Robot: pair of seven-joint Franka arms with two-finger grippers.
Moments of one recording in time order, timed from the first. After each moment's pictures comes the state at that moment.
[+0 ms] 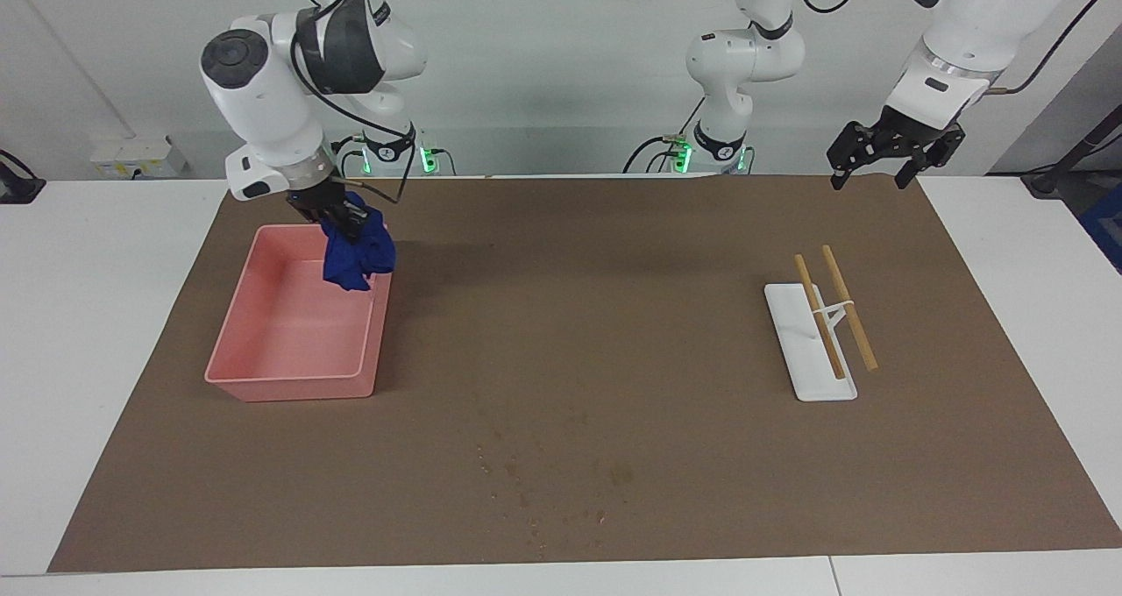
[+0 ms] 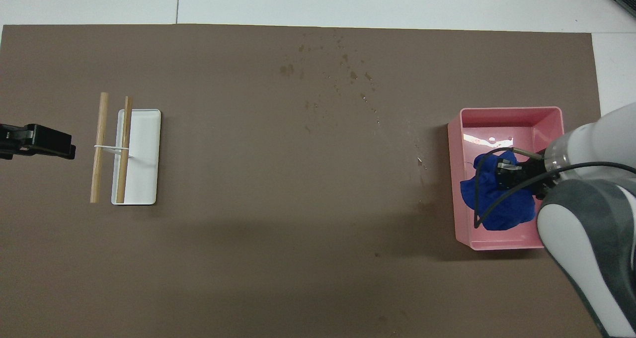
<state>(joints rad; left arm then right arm) -0.01 -0.04 -0.06 -1.57 0.00 1.49 0.00 0.03 -0.12 0.01 -2.01 0.03 1.78 0.40</state>
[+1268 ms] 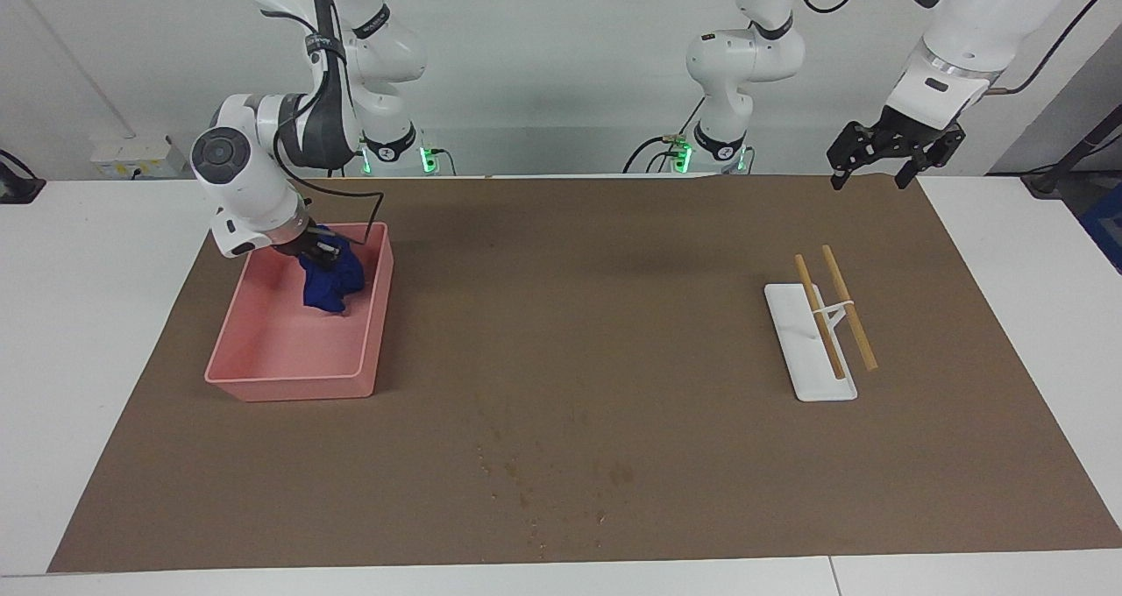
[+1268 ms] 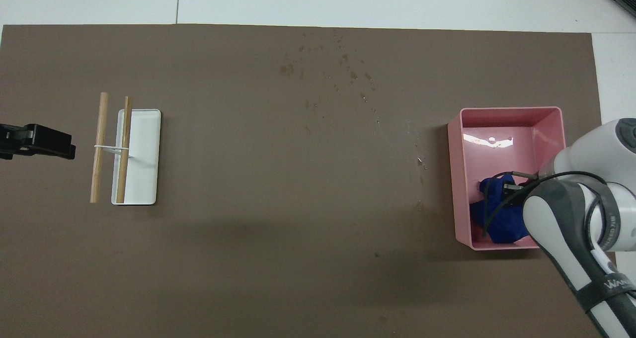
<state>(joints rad) -0.01 -0.04 -0.06 -1.57 0.00 1.49 0.00 -0.07 -0.03 0.01 -2.20 -0.06 1.94 0.26</state>
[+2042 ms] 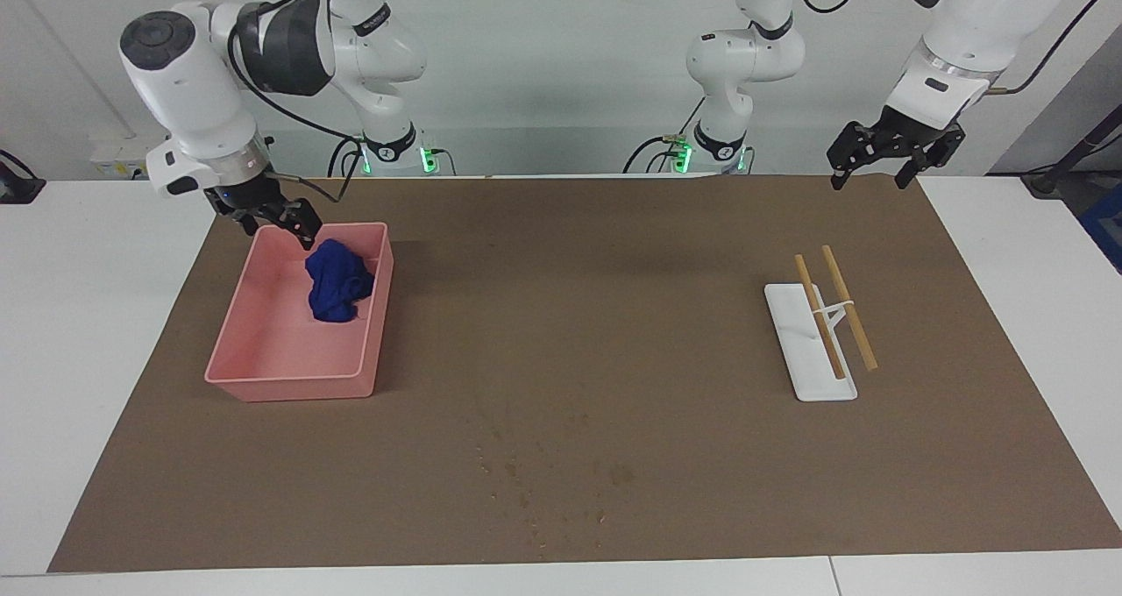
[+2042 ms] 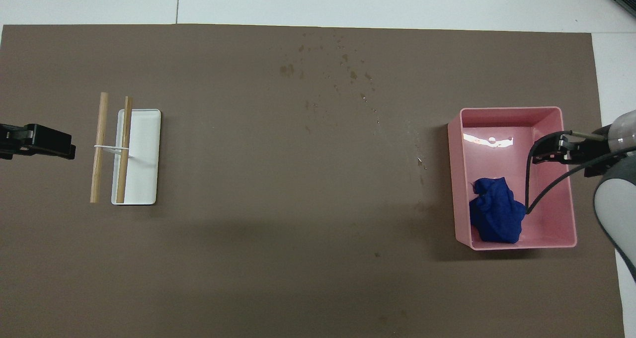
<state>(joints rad) -0.01 -0.04 -0.06 -1.57 0.00 1.49 0.00 -0.06 -0.09 0.03 -1.85 -0.06 1.75 0.26</state>
